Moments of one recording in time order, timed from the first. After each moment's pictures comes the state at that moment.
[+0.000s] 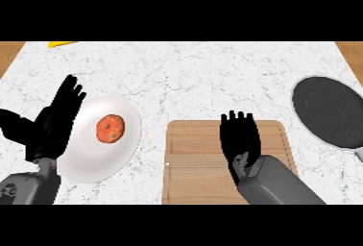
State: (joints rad) left arm -0.16 0.31 -0.05 -1.58 0.25 0.20 0.21; right arm -0.48 -0.22 0.62 -1.54 0.80 0.75 1.02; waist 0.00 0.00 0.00
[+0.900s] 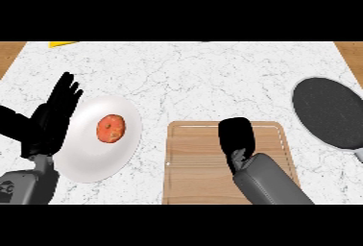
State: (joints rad) left arm -0.18 0.27 0.02 -1.57 0.21 0.14 0.23; right arm -0.44 -0.14 0.54 -1.36 1.03 0.63 0.78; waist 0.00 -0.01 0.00
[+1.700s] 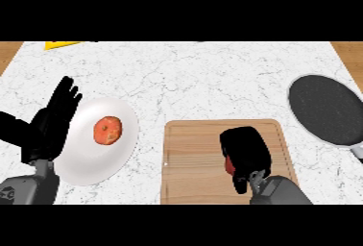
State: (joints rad) left arm -0.15 0.24 0.04 -1.60 0.18 0.13 0.24; right arm -0.26 -0.19 0.54 -1.63 1.07 0.47 0.56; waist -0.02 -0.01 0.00
